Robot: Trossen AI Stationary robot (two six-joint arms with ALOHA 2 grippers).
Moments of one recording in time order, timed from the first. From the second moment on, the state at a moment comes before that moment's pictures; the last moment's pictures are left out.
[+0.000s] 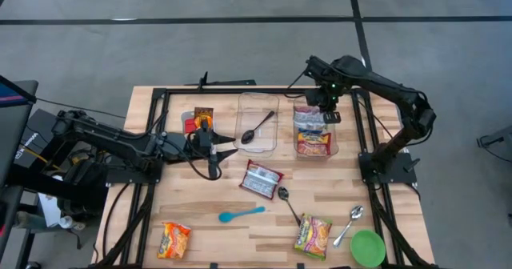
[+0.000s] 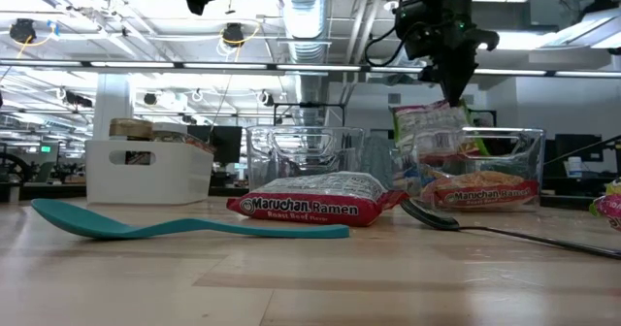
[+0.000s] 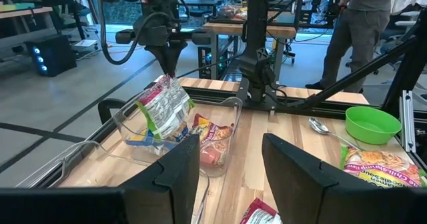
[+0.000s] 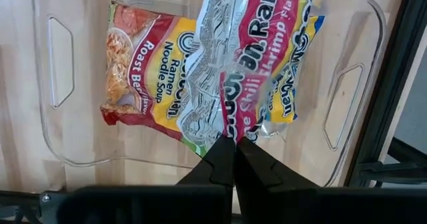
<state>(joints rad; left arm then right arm) -0.22 1.05 0.70 0.20 -0.48 -0.06 -0.66 1.59 1.49 -1.39 -0.06 -0.77</state>
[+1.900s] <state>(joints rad) -0.22 1.05 0.70 0.20 -0.48 -0.06 -0.82 1.72 1.36 -1.19 0.05 -0.37</state>
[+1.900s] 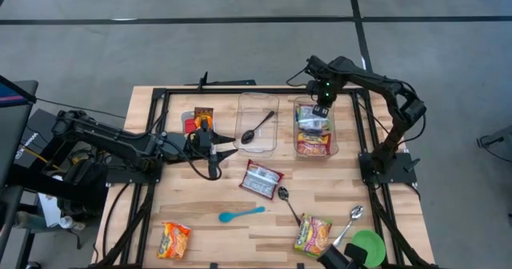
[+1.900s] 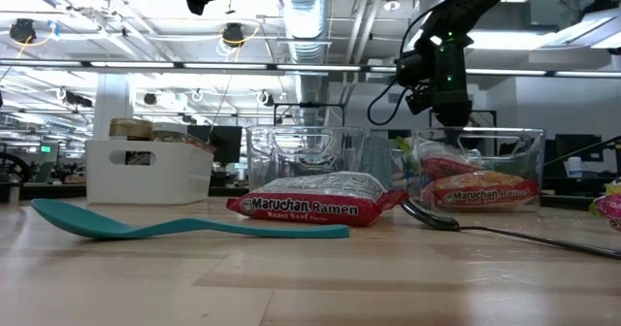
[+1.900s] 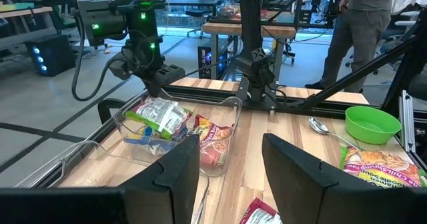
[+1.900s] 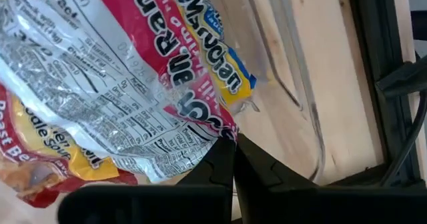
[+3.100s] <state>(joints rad) -0.22 1.05 0.70 0.20 -0.48 -0.07 -0.80 1.72 1.66 -1.38 0.13 -0.20</state>
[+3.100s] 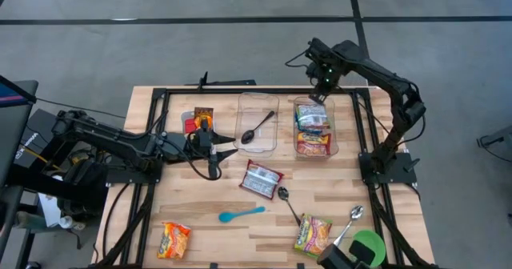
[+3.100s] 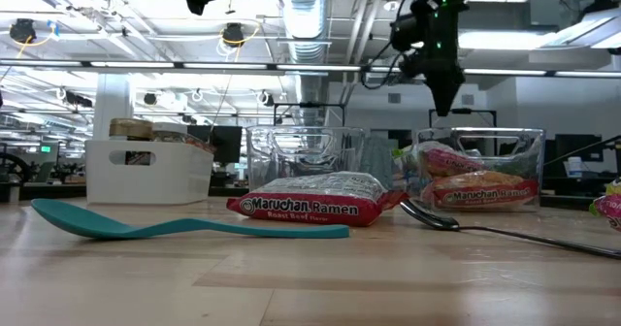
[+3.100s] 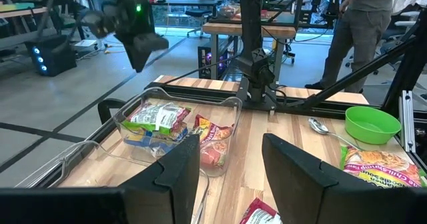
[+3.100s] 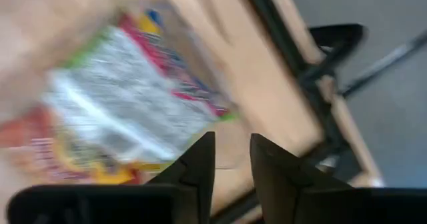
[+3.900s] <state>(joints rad) -0.22 1.05 0.70 0.25 -0.48 -0.20 -0.53 1.51 1.69 -1.27 -0.11 0.06</state>
